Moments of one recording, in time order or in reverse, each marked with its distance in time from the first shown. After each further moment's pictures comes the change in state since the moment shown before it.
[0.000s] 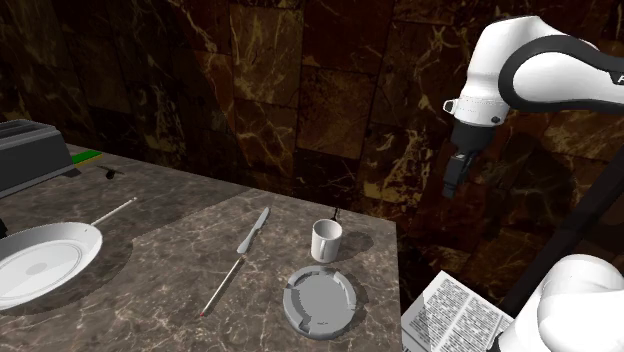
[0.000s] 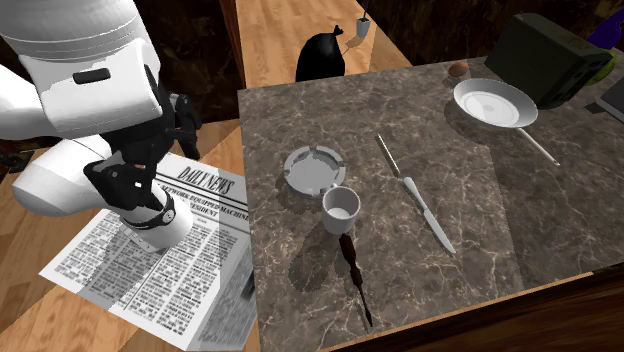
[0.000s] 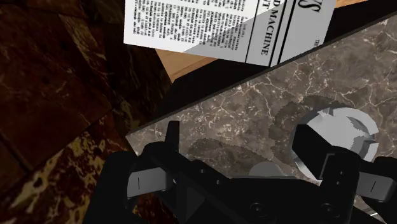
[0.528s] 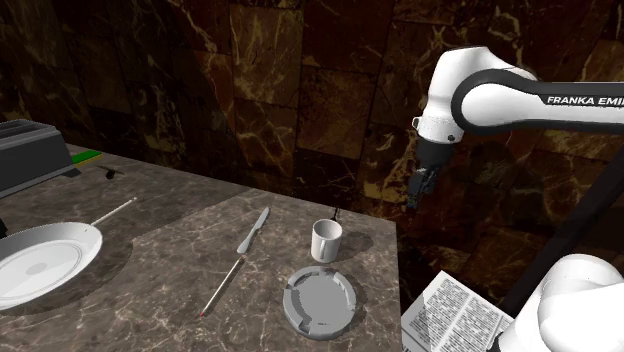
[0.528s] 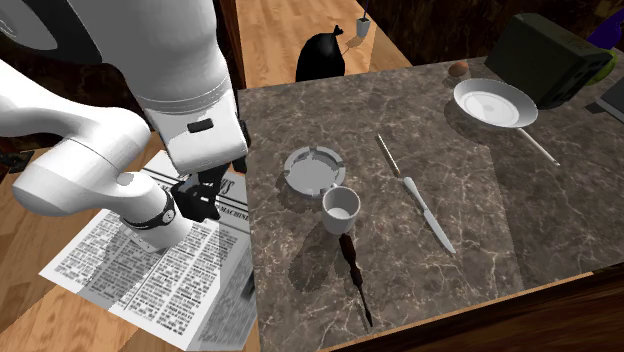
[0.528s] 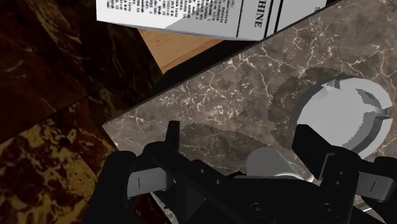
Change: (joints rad) arm 0.012 0.146 0.043 -0.042 0.057 0.190 0.087
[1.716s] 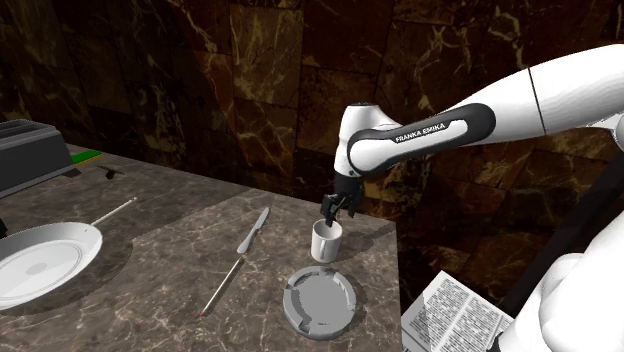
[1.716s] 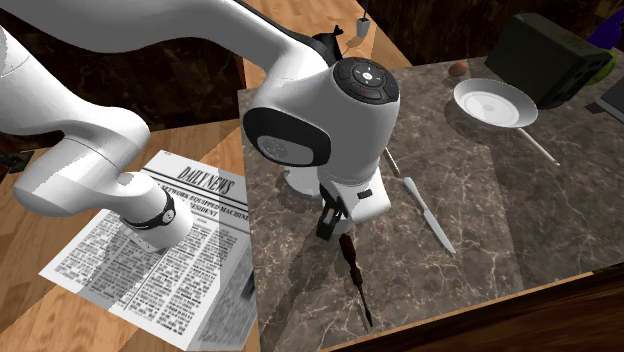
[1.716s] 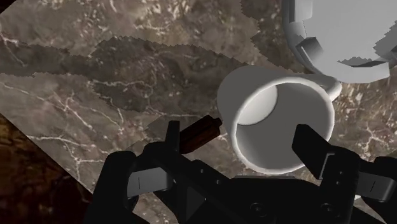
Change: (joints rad) arm 0.033 0.612 0.110 0.186 0.083 0.458 0.225
